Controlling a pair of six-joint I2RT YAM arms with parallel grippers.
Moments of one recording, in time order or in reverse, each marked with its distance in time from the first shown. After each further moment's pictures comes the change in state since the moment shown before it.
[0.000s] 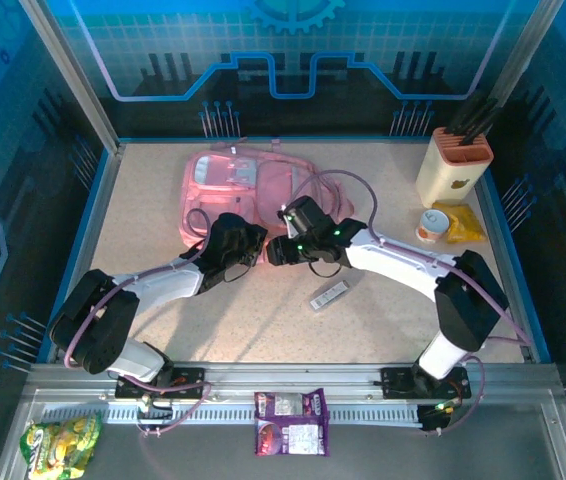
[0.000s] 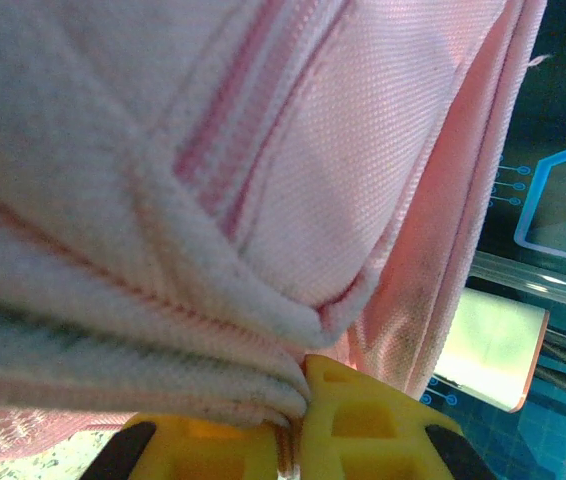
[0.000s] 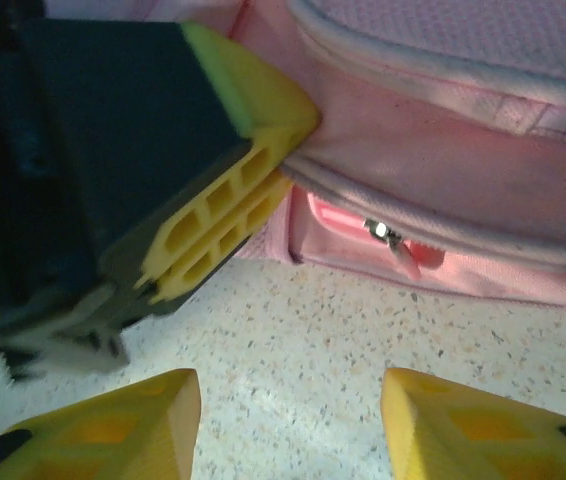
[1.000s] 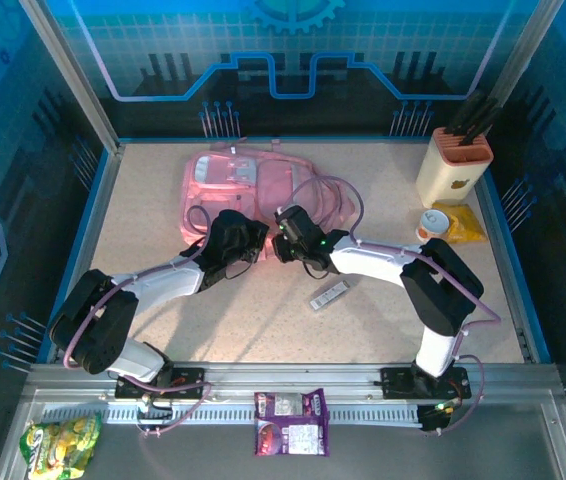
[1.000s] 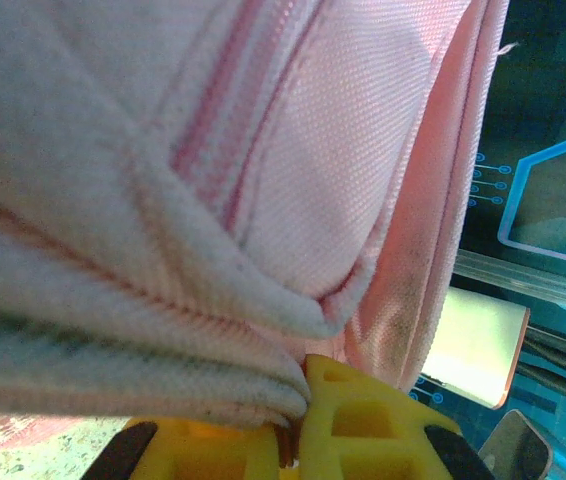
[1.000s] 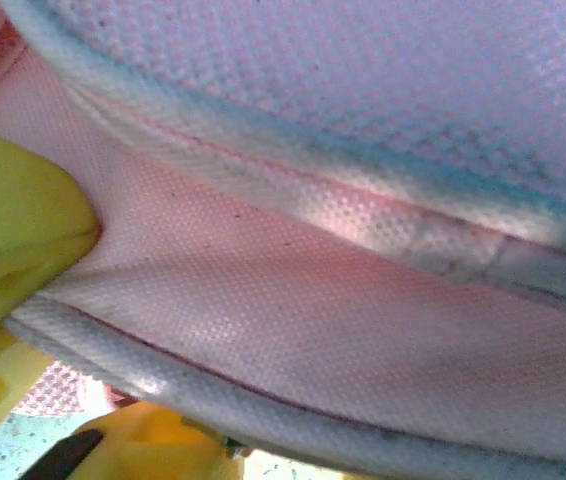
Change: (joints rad) left arm -0.002 0.000 0.028 -0.007 -0.006 -0.003; right arm 0.004 0.129 -0.073 0.275 0.274 -0.122
